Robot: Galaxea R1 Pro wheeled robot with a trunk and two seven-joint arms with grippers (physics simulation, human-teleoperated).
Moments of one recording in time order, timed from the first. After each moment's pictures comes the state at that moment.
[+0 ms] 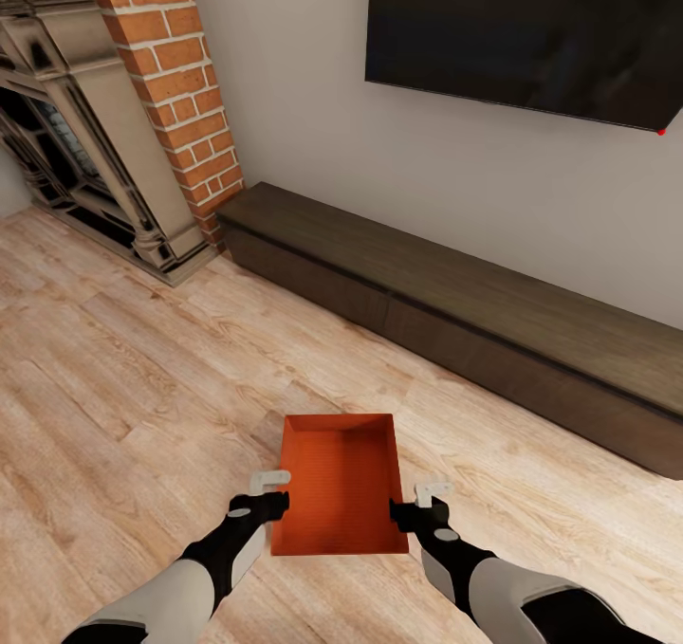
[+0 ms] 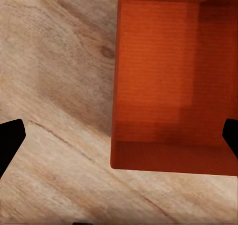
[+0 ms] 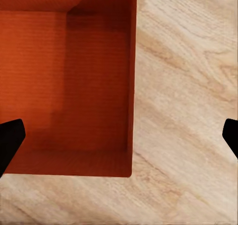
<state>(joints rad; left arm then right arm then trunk) -0.70 -0.13 -0.02 -0.24 0.05 0.03 0.18 -0.77 0.13 0.16 0.03 -0.09 -0.25 -0.11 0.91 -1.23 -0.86</state>
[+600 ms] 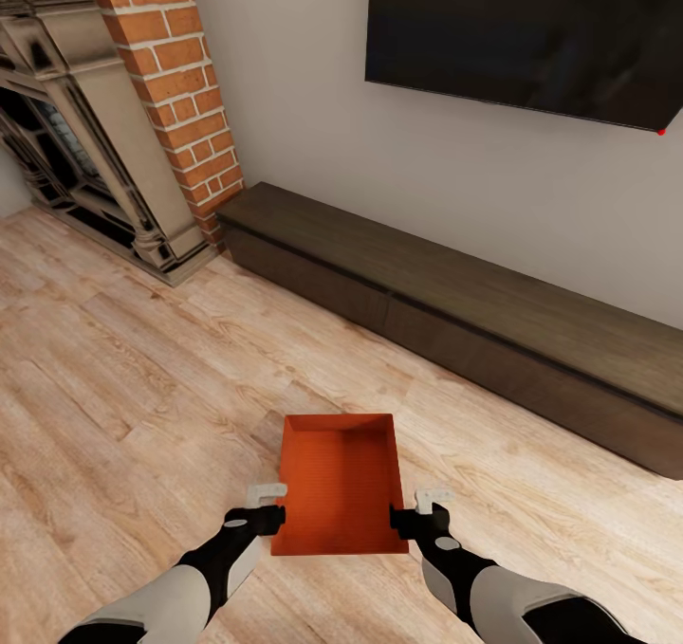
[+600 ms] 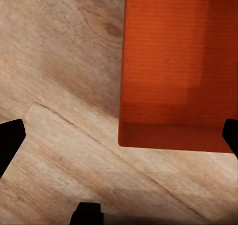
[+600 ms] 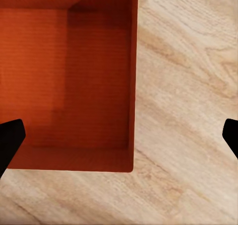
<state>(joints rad) -0.70 -0.12 -0.02 -0.18 0.05 0.03 0.18 -0.75 0.13 0.16 0.03 -0.09 -0.28 -0.11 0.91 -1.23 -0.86</state>
